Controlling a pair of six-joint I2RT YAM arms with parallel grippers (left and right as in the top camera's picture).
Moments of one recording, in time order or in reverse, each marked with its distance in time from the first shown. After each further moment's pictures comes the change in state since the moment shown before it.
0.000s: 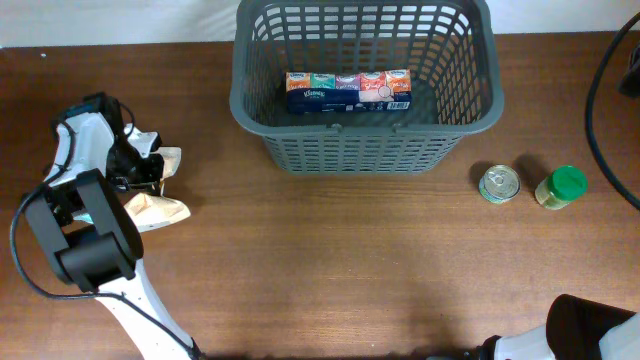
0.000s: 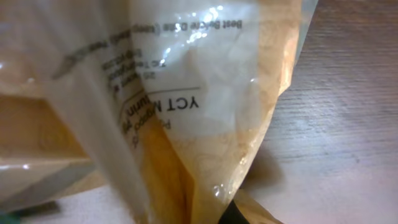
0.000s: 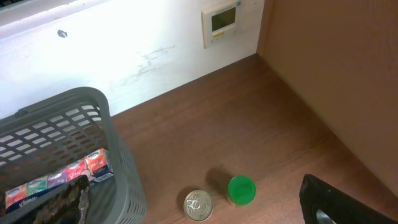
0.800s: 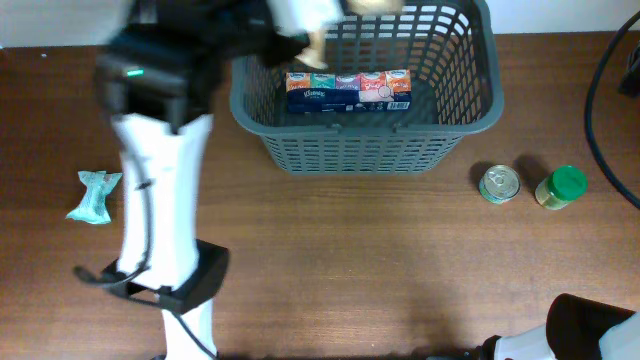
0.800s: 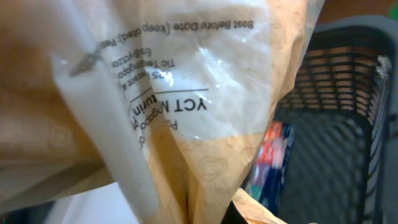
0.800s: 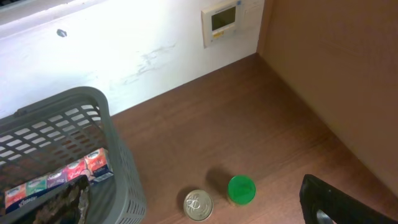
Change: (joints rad) left arm -0.704 -0.118 1.196 -0.070 0.366 0.618; right arm 0.000 0.002 0.000 0.000 0.000 0.000
